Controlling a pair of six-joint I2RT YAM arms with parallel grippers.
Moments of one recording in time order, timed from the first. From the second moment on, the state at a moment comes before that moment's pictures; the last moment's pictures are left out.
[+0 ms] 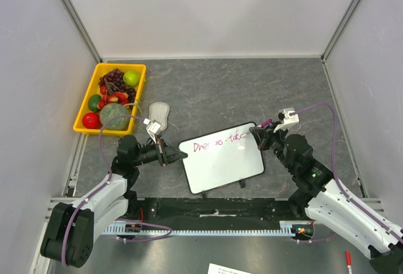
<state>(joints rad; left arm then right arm) -0.25 0.89 0.12 0.57 0.93 -0.64 0.68 0.58 0.45 -0.04 0.25 0.41</state>
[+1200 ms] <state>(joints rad) -0.25 0.89 0.12 0.57 0.93 -0.64 0.68 0.44 0.53 -0.15 0.30 0.37</state>
